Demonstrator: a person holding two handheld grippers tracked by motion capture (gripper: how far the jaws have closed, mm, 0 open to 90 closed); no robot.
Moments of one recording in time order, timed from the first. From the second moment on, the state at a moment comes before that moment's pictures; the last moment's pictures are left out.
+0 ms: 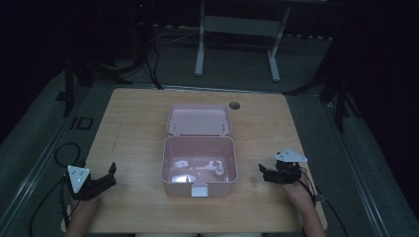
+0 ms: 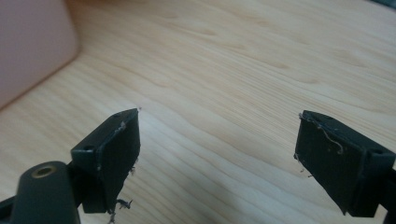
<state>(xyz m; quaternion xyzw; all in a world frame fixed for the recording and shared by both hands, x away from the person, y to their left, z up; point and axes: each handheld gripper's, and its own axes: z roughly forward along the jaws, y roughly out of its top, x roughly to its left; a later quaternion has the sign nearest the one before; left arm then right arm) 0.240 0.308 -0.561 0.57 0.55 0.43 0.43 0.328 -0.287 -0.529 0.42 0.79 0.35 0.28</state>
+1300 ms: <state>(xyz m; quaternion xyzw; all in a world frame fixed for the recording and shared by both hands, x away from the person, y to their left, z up) 0.241 0.308 -0.561 0.57 0.55 0.43 0.42 0.287 -0.321 -0.552 0.53 0.68 0.36 0.37</state>
